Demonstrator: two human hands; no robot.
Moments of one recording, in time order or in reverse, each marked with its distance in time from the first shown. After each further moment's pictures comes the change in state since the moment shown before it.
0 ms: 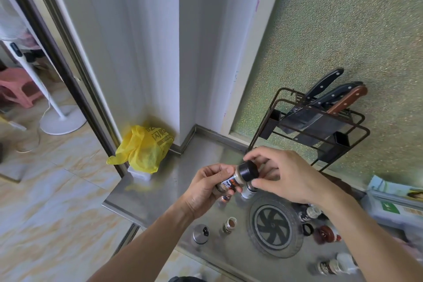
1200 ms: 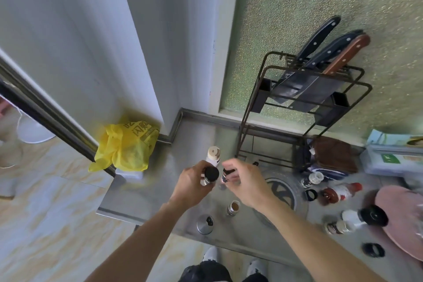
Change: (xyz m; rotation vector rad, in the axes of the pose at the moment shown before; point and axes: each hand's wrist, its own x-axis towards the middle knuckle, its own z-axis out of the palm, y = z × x) left_hand 0.032 -0.052 -0.087 1.307 0.209 0.142; right_hand 0.033 0.086 0.146 0.080 0.161 0.297
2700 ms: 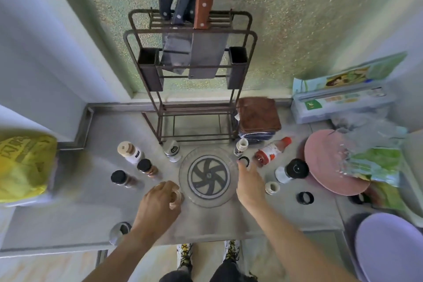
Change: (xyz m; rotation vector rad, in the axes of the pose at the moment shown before) left_hand -0.020 0.096 0.148 0.511 -0.261 -0.030; right_hand -0.085 0.247 -0.044 -0.340 0.123 0.605
